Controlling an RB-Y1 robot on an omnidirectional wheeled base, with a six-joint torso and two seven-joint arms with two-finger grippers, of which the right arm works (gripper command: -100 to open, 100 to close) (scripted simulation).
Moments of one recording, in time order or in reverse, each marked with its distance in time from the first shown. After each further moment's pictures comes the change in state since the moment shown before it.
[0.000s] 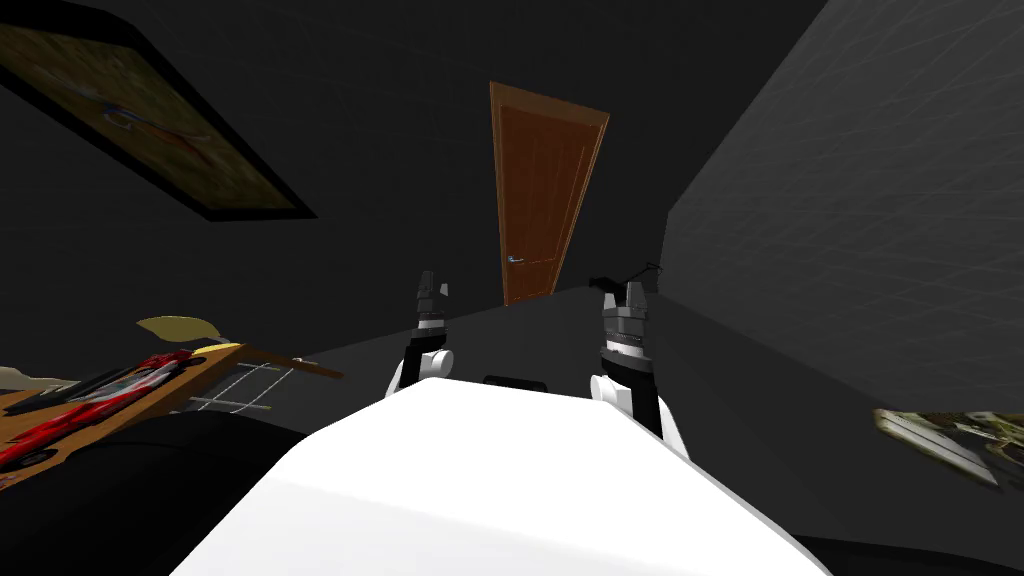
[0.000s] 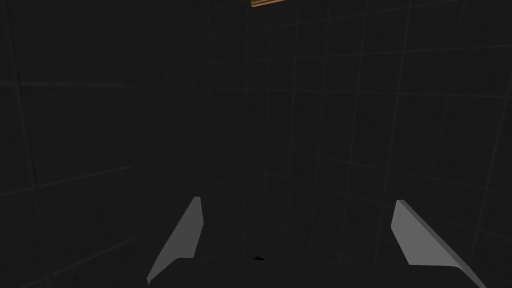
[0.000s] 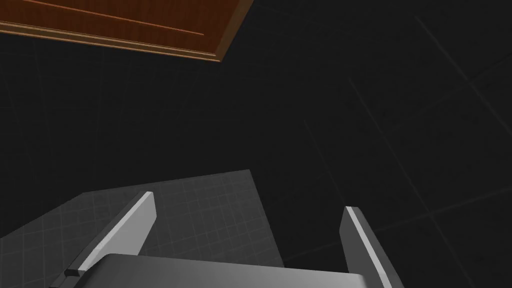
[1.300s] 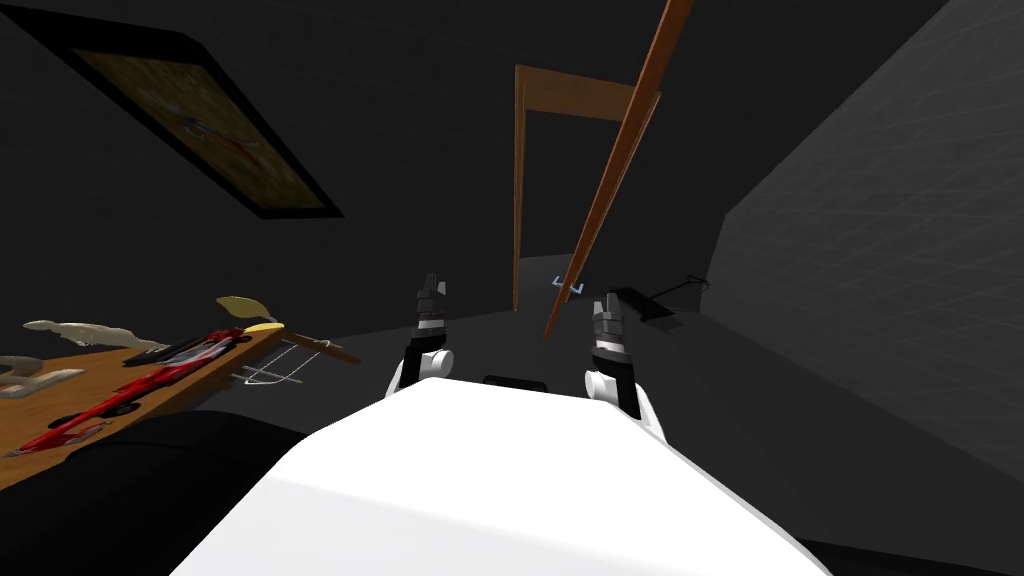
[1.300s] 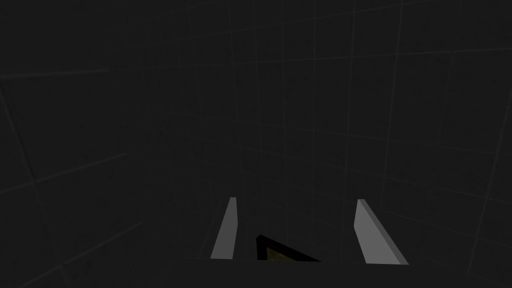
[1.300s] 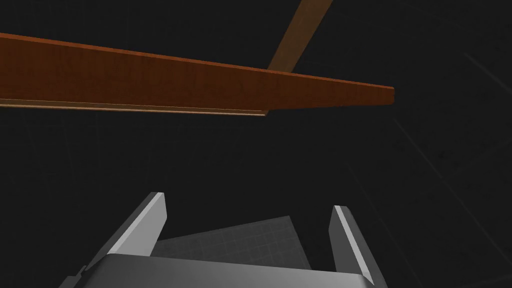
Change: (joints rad) arm -0.103 -0.048 -0.034 0.267 -0.042 -0.061 -0.008
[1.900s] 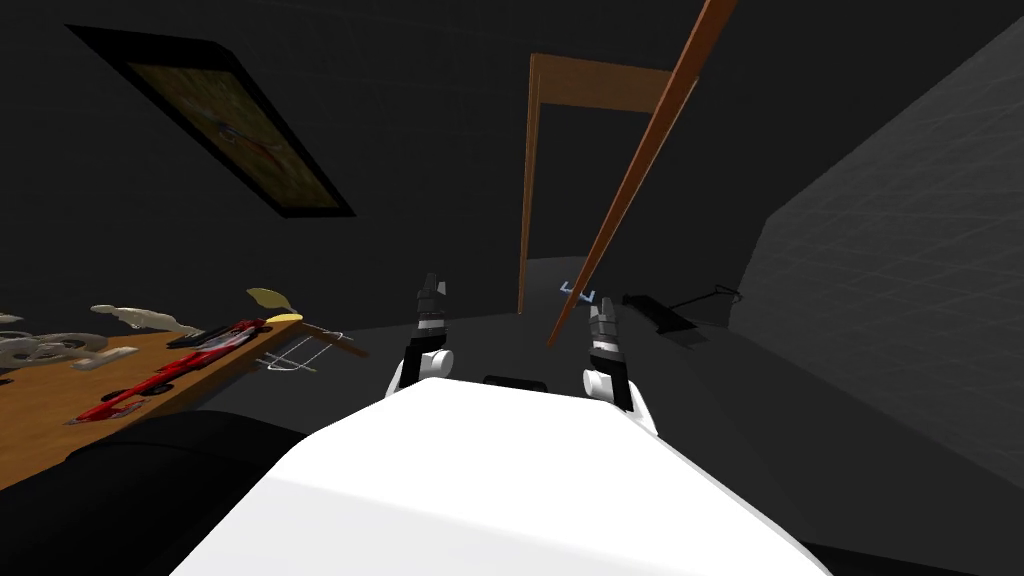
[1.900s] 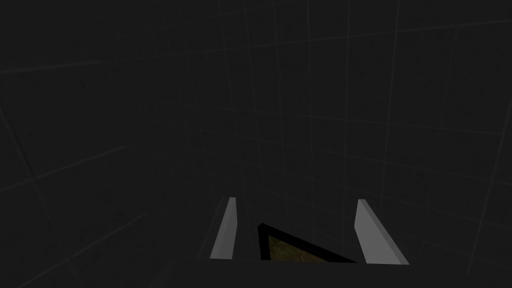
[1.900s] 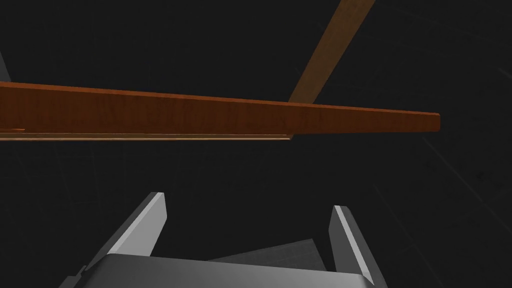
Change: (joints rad) arm -0.055 -0.019 -0.019 0.147 -0.024 -0.035 -0.006
